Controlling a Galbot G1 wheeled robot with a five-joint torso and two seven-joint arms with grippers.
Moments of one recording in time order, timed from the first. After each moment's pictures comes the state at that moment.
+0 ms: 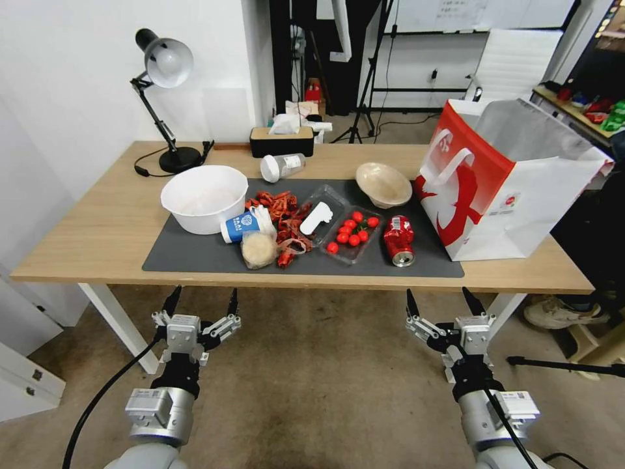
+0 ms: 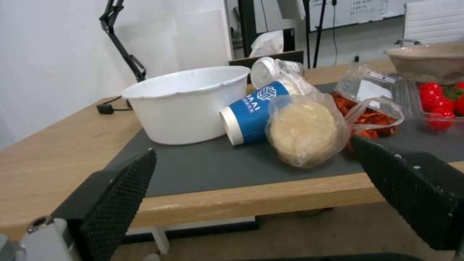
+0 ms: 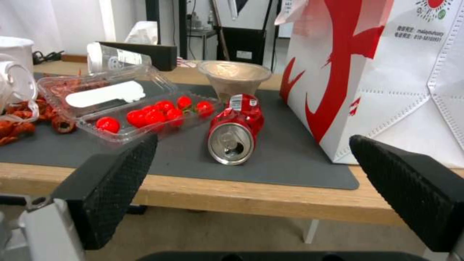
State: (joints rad) left arm 1.80 -1.50 -0.55 -2.30 0.00 0.00 0.00; right arm -1.80 1.50 0.55 2.30 0.00 0.00 0.00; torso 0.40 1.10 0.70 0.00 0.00
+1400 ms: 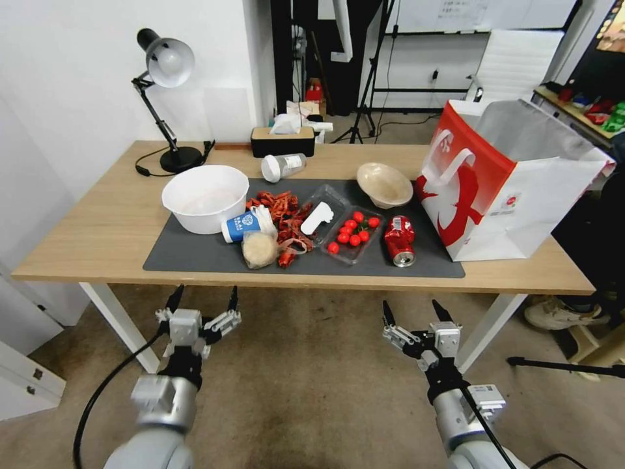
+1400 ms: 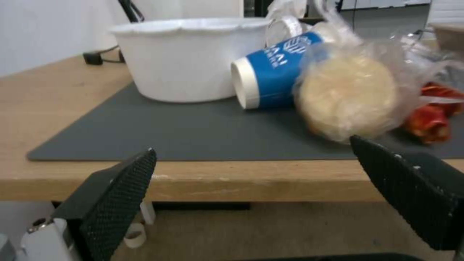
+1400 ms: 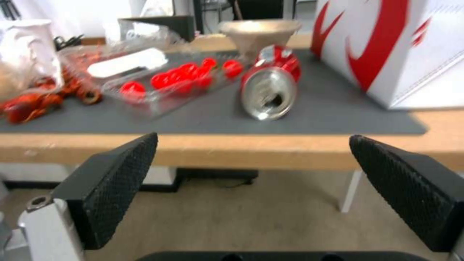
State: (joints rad) left arm 1.59 -1.37 -0.50 -2.11 -0.22 0.09 -0.14; right arm -1.76 1.57 0.55 2.23 0.05 -0.05 -0.09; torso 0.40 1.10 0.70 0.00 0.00
